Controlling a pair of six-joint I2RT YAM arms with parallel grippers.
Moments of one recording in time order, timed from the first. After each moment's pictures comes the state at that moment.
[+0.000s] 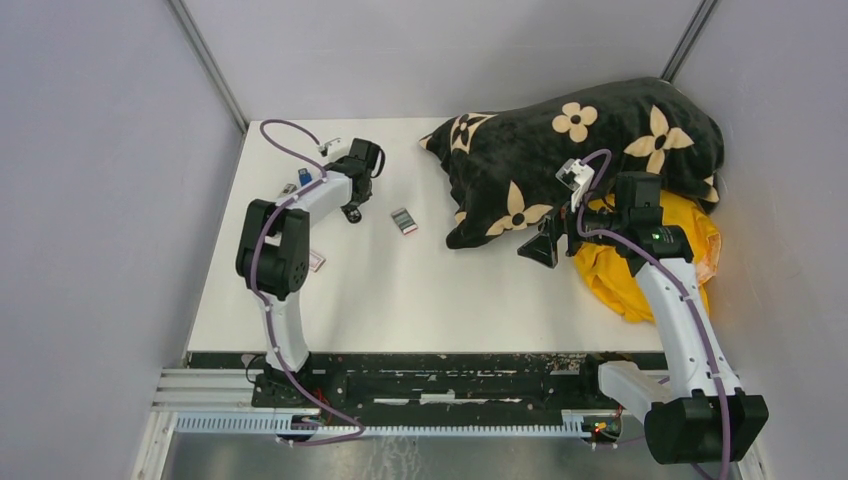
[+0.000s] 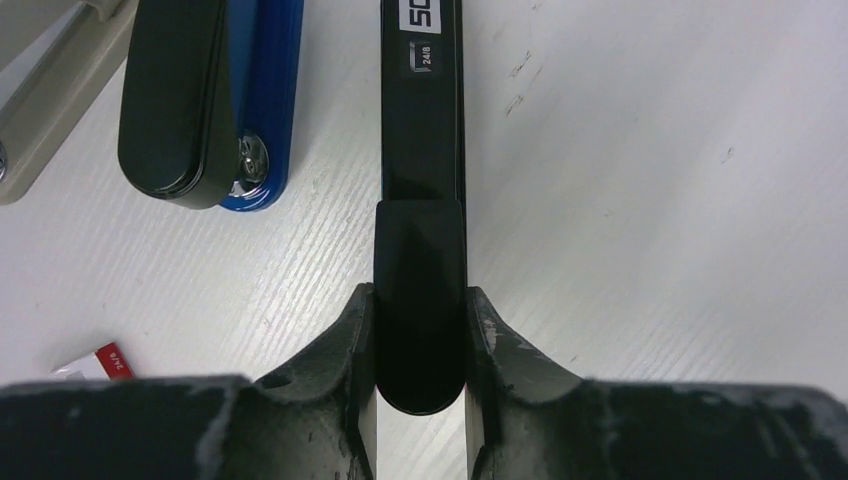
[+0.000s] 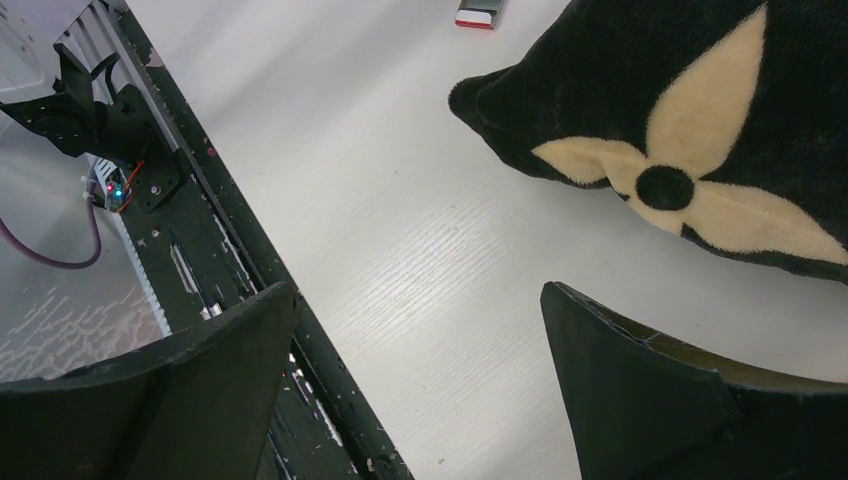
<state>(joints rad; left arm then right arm) -0.31 2.00 1.45 -0.51 -0.58 -0.70 0.03 1.04 1.02 -0.73 -0.90 -0.26</state>
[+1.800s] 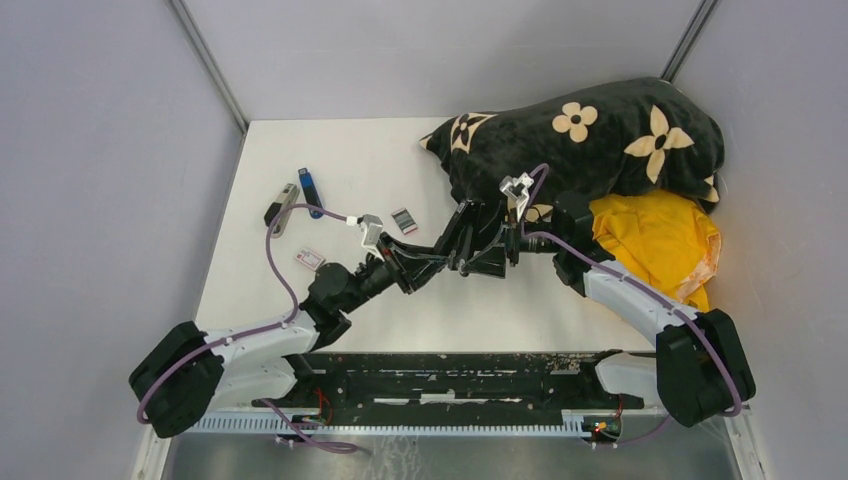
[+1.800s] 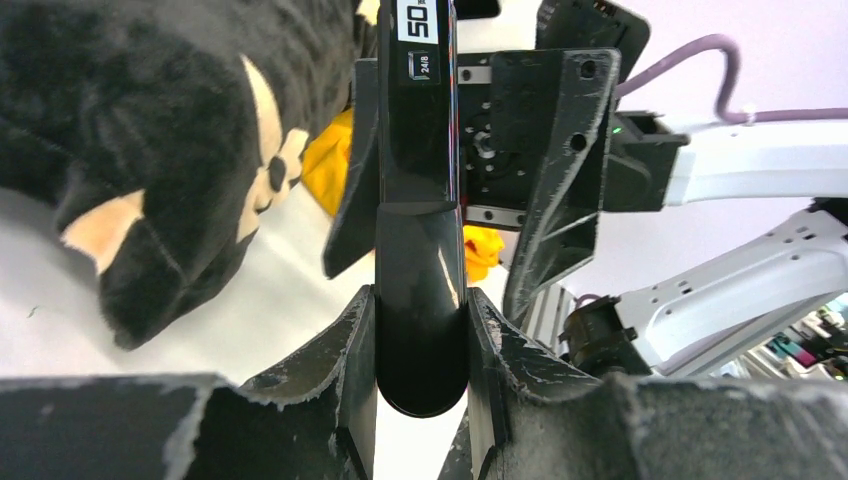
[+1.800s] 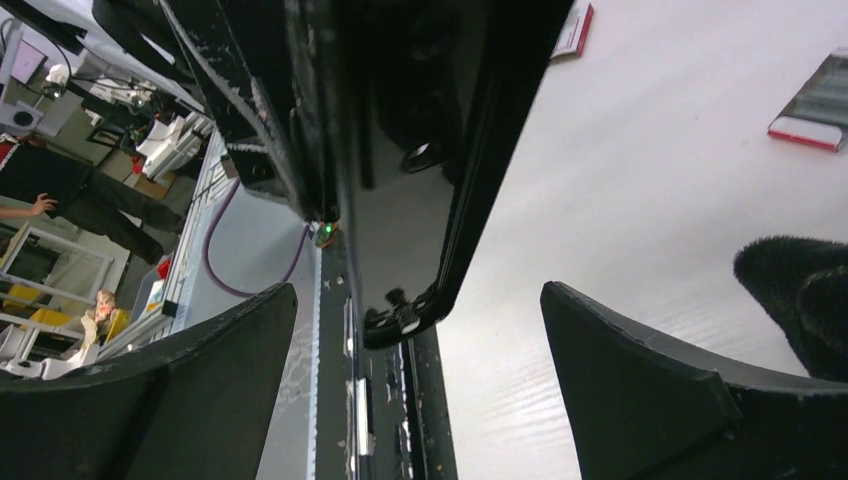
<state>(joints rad) -0.82 1.06 0.32 0.96 0.17 -0.60 0.37 1.23 0.63 0.37 -1.12 0.42</state>
